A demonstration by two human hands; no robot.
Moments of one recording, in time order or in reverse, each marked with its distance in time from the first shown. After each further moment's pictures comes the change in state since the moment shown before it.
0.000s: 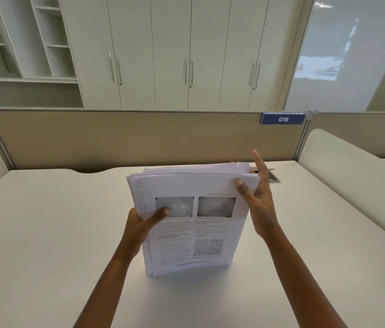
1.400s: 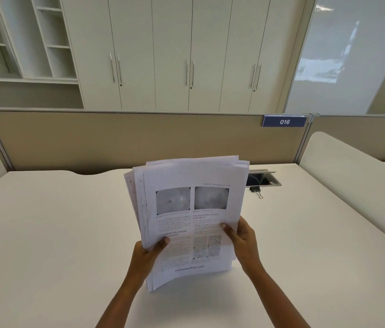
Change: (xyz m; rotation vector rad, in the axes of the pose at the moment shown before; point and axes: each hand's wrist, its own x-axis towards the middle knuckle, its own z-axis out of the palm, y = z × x) left_hand -0.023 -0.065 0.003 0.020 0.072 -0.187; right_hand -0.045 0.089 0.007 -0.102 0.108 0.293
